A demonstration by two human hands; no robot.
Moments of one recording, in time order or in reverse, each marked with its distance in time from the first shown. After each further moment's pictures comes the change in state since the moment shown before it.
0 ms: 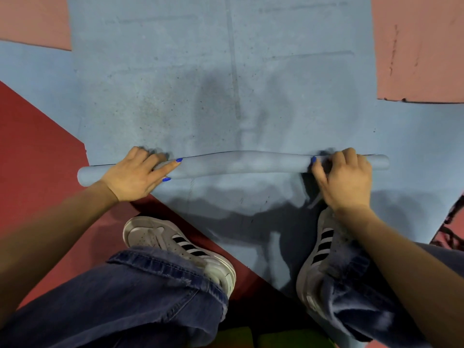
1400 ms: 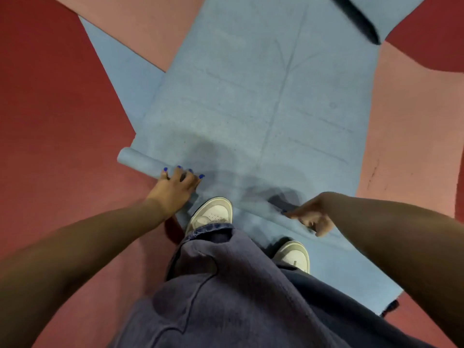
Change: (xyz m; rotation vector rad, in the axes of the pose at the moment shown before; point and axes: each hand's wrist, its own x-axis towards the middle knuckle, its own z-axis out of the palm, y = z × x) left_hand 0.041 0.079 -0.033 0.082 -0.414 -0.700; right_hand 0.122 -0.061 -0.060 -0.189 -1.682 0.332
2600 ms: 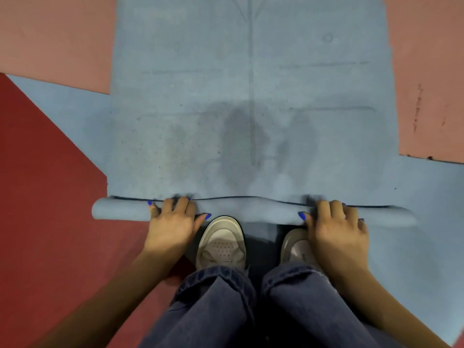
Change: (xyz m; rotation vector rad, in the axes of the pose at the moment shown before) left_hand 0.019 0.019 -0.009 -0.097 0.111 -0.101; right_hand 0.055 0.008 0.108 -0.046 1.395 -0.280
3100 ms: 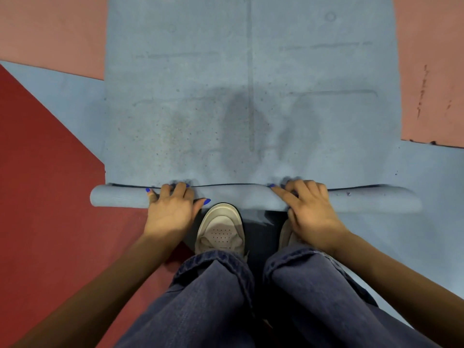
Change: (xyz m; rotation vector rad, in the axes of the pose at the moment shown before) left_hand 0.004 -0.001 -0.006 -0.041 -0.097 -0.055; right_hand 0.025 -0.010 0.007 0.409 -0.050 -0.525
